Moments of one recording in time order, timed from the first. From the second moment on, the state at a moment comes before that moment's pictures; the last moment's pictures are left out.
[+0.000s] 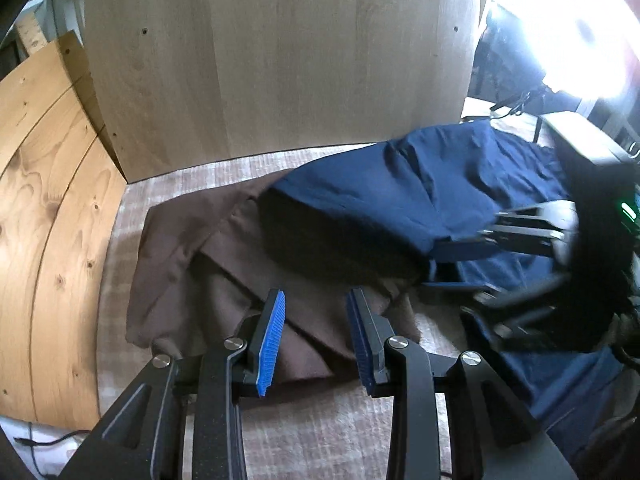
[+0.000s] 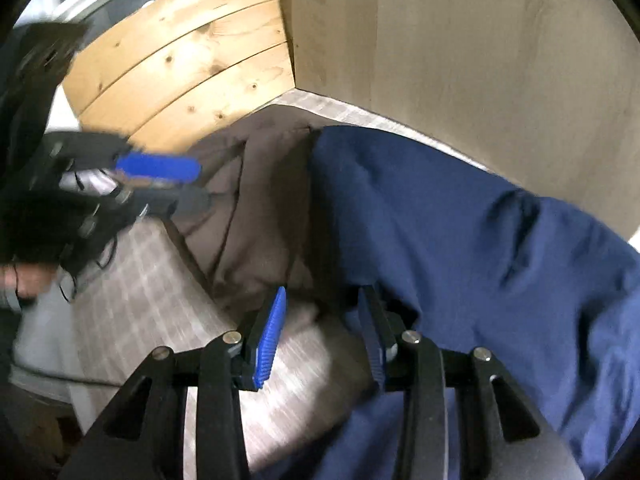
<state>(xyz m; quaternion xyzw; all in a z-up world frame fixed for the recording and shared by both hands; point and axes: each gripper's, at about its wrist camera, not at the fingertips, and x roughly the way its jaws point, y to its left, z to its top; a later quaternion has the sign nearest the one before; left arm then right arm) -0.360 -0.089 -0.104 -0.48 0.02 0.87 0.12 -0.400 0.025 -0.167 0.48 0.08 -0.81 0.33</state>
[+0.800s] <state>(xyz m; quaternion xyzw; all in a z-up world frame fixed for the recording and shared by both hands) -0.353 -0.070 -0.110 -0.49 0.03 0.86 0.17 -0.424 0.034 -0.182 0.52 0.07 -0.79 0.32</state>
